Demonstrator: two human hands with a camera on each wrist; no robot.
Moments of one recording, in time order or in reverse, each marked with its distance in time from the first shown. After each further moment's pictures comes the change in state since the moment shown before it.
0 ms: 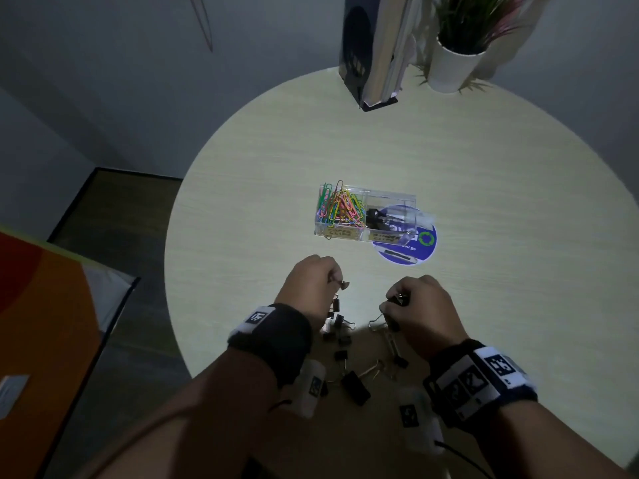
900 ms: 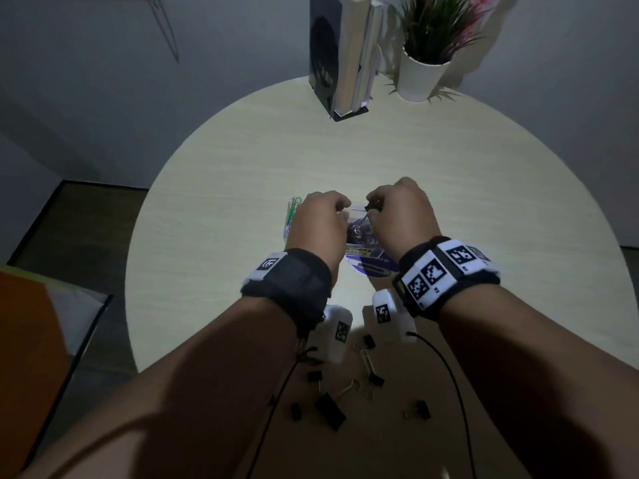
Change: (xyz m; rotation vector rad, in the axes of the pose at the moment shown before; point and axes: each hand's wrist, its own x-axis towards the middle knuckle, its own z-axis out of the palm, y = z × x) left_hand 0.082 0.086 -0.018 -0.119 0.299 0.023; right_hand 0.101 -0.067 -0.075 -0.159 0.310 -0.176
